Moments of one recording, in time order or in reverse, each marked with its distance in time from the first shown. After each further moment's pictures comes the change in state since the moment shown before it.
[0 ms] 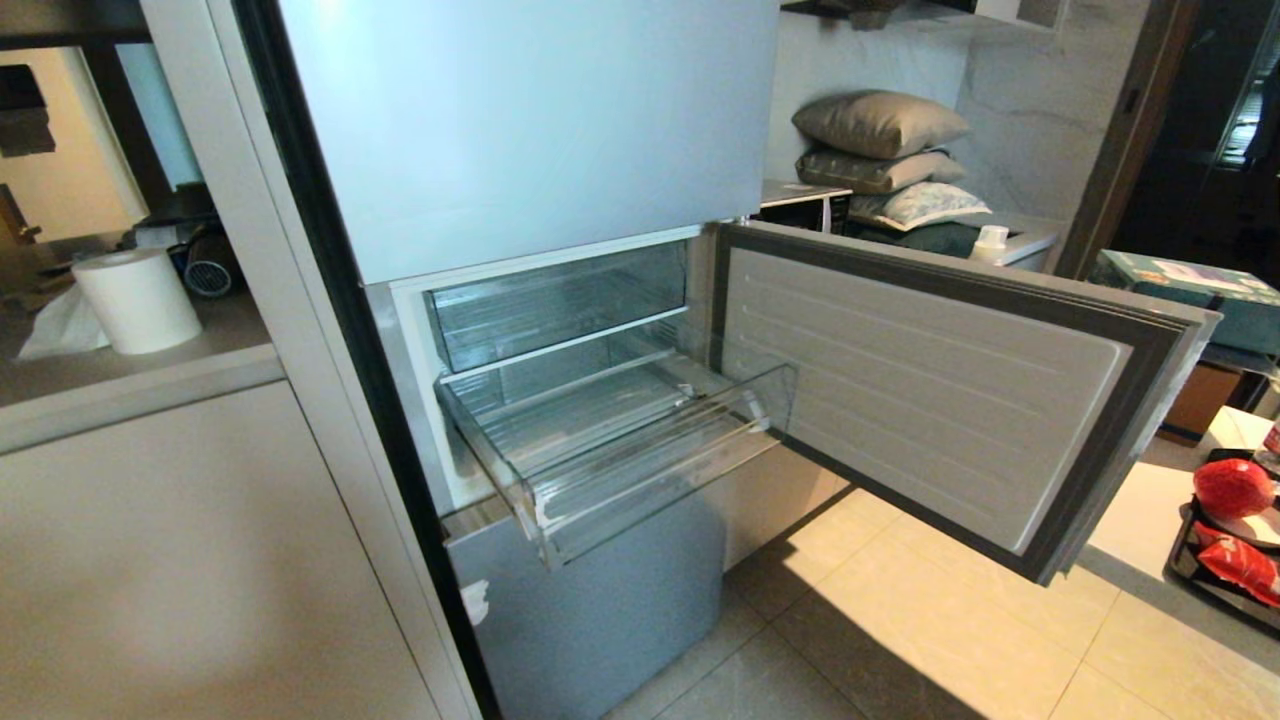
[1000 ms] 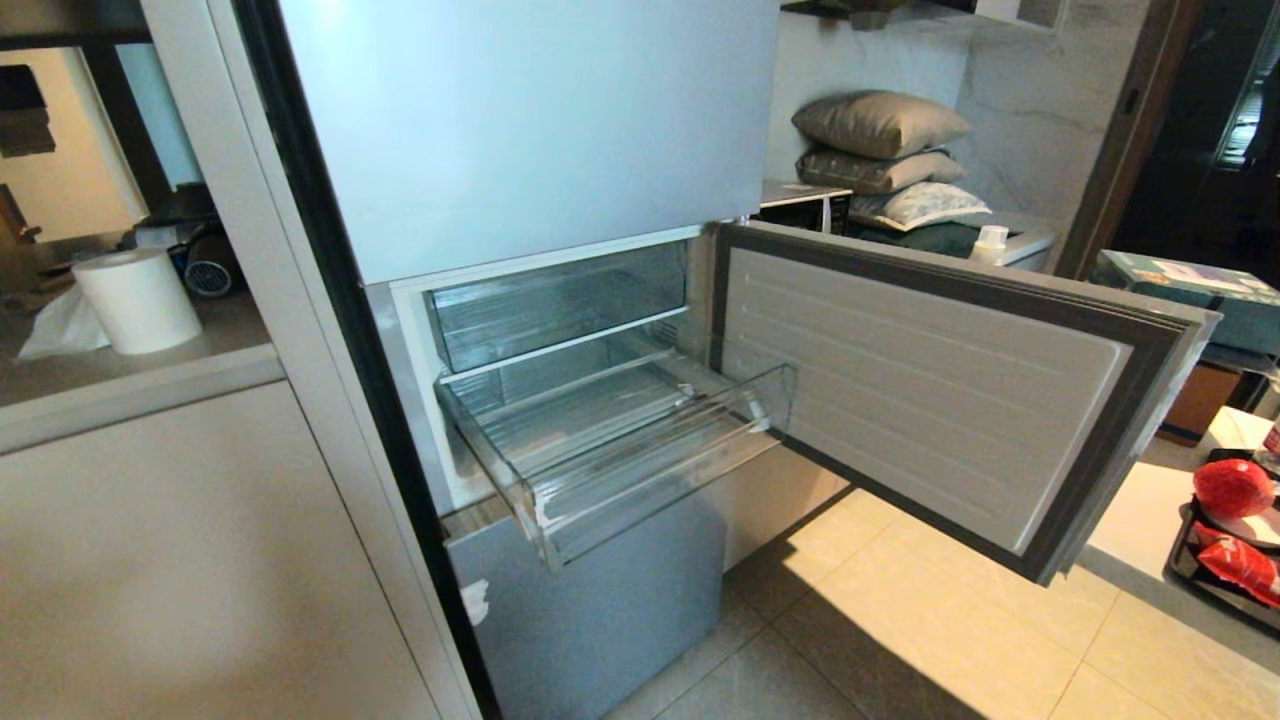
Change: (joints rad) left arm 0.000 0.000 0.000 0.000 0.000 0.000; right arm -0.013 -0.207 0.203 0.063 -0.038 0.024
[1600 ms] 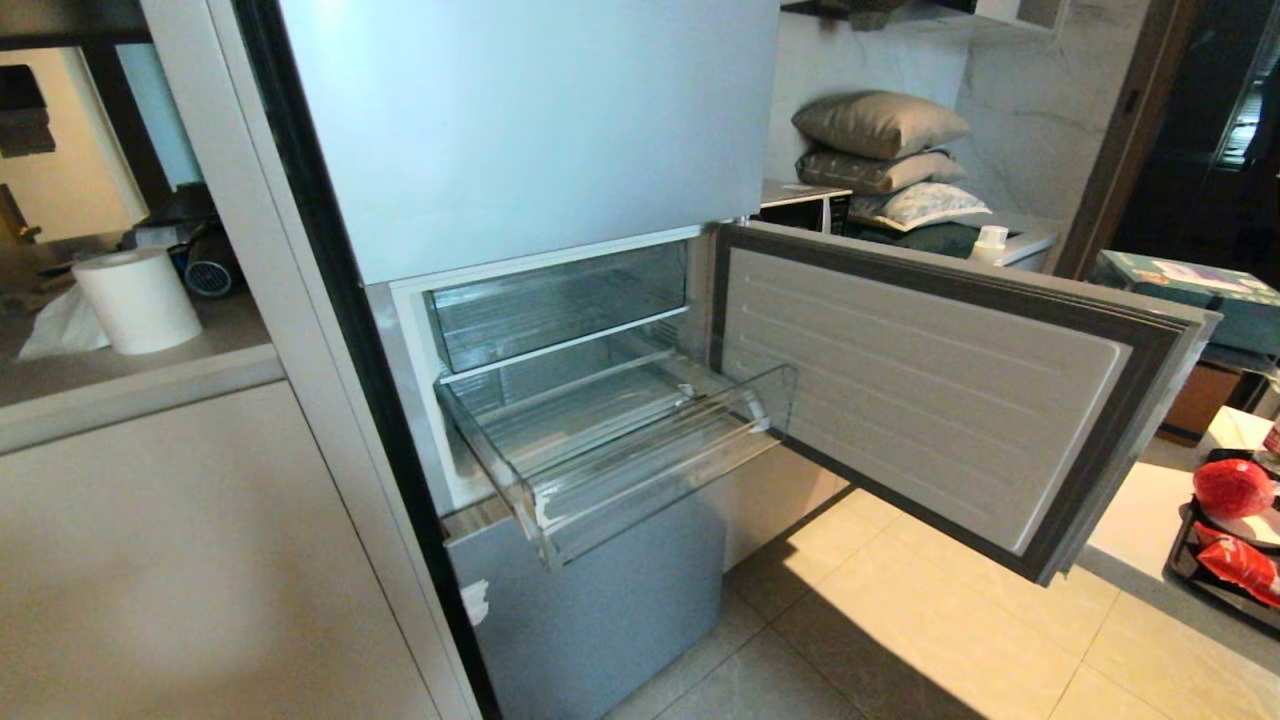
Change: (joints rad) left arm 0.000 0.000 0.000 0.000 0.000 0.000; right arm 0.001 -0.267 0.332 0.000 -0.003 0.044
